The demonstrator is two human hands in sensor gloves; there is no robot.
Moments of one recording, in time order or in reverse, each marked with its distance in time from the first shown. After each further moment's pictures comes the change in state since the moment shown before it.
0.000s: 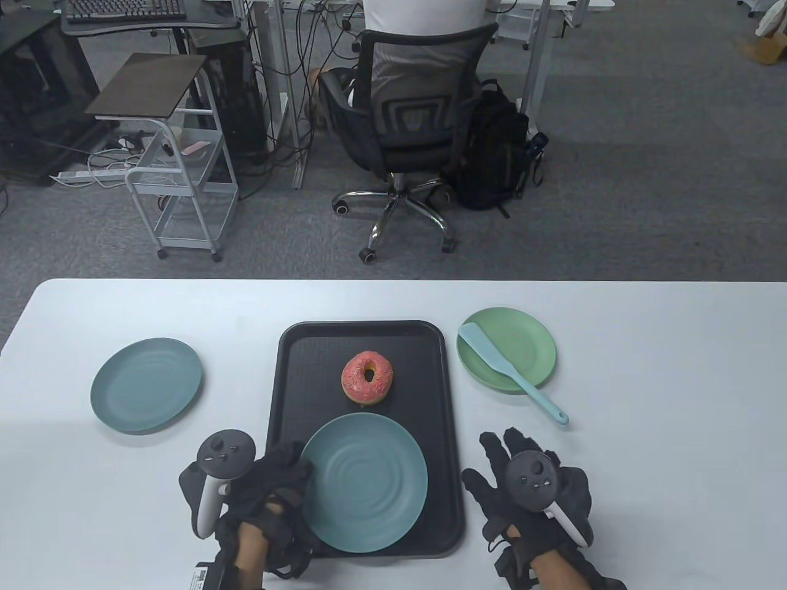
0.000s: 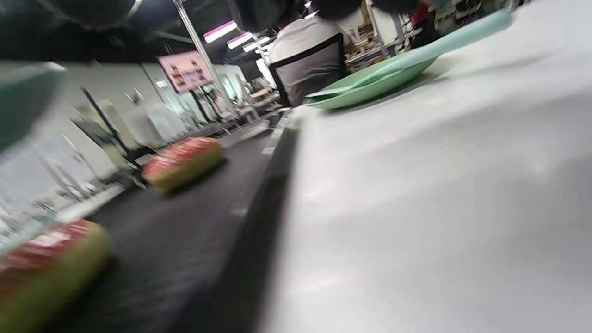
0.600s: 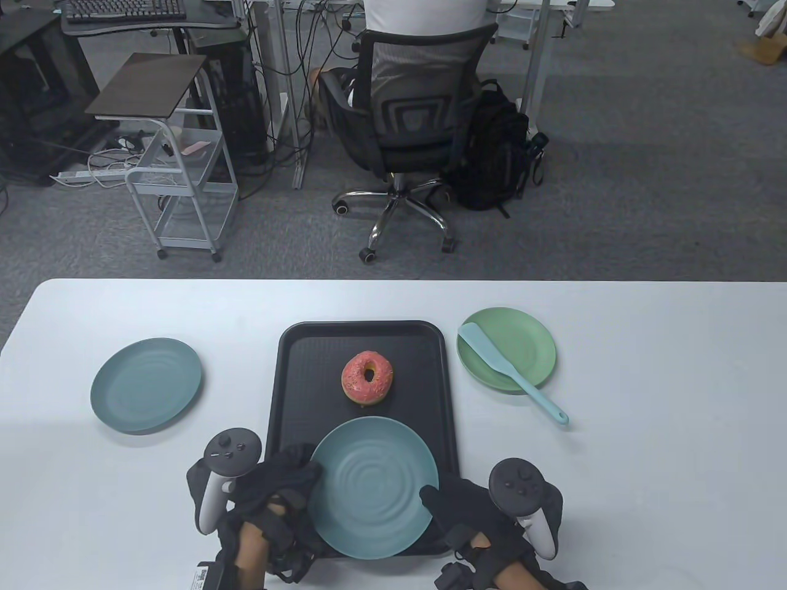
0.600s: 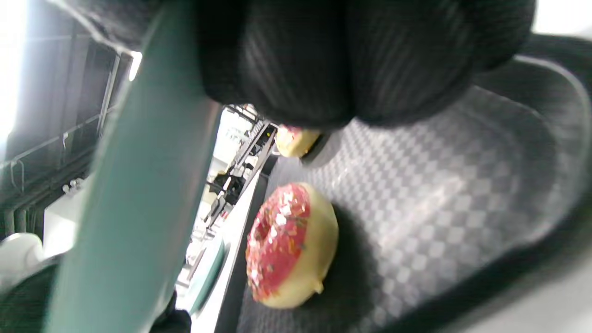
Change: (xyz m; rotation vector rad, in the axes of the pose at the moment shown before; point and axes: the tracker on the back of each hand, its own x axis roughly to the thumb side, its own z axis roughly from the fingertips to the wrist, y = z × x) left_hand 0.004 -0.010 -0.003 -0.164 -0.068 0.054; right_hand 0.029 0.033 0.006 0.098 -0.007 -0.440
